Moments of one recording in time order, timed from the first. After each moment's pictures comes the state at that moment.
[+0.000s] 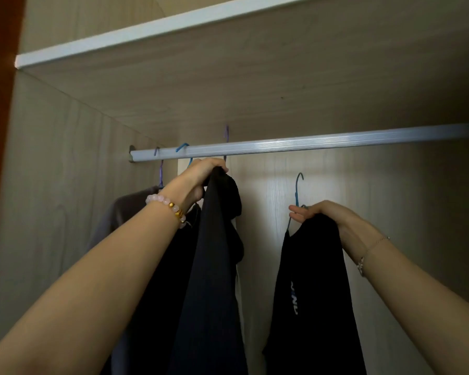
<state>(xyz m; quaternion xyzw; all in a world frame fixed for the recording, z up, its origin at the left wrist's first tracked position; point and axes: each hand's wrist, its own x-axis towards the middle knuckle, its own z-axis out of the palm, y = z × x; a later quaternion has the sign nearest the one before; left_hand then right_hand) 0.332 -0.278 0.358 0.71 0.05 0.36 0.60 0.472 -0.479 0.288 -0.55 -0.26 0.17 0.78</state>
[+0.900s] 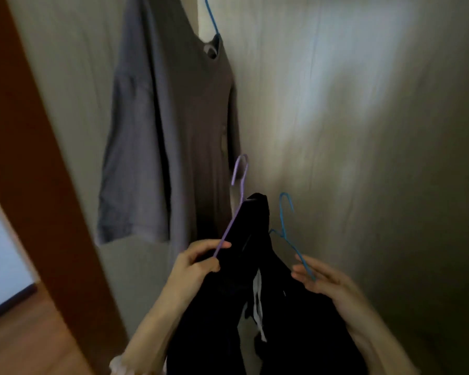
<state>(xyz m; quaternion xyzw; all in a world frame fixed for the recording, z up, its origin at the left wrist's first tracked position) 0.178 -0.362 -0.032 0.71 0.18 0.29 0.62 0.335 -0.559 -0.060 -0.59 -0.24 0.32 0.71</state>
